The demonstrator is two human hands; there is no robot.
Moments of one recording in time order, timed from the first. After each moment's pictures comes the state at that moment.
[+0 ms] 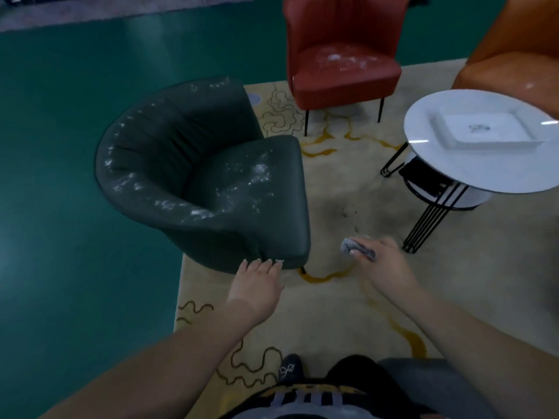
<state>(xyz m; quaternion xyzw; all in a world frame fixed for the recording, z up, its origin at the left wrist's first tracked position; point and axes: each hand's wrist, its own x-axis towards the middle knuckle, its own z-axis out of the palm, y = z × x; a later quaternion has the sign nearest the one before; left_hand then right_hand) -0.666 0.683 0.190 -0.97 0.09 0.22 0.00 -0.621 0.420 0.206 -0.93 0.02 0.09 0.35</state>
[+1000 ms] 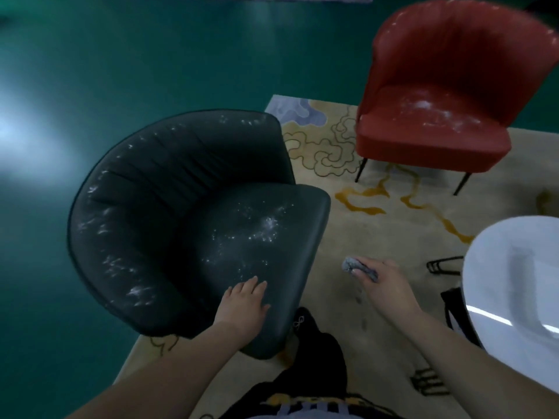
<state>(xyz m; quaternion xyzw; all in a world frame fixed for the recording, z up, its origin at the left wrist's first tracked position) -0.367 0.619 0.159 -0.95 -0.17 0.23 -0.09 -0.203 0.368 0.199 -0.91 -0.15 0.19 0.35</state>
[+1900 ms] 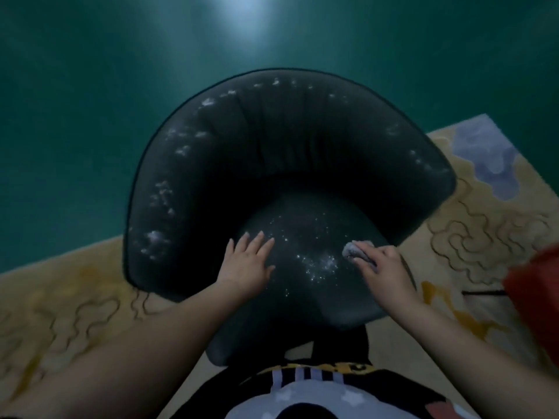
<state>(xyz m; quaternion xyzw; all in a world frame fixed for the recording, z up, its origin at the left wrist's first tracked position) -0.247 0.755 0.117 -0.81 -0.53 0.17 -0.18 0.026 0.679 0.150 -0.78 -0.48 0.33 0.20</state>
